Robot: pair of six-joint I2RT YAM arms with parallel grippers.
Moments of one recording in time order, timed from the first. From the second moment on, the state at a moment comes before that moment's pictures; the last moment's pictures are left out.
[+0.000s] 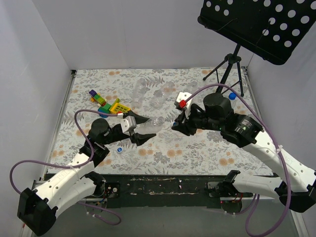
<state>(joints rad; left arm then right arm) -0.58 0.80 0.53 0.38 0.67 0.10 0.88 1.04 1.24 -0.66 -0.26 -0.16</state>
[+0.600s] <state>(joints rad) -0.63 0.87 0.54 0.33 0.78 0.12 0.88 1.06 1.42 -0.77 -0.46 -0.28</state>
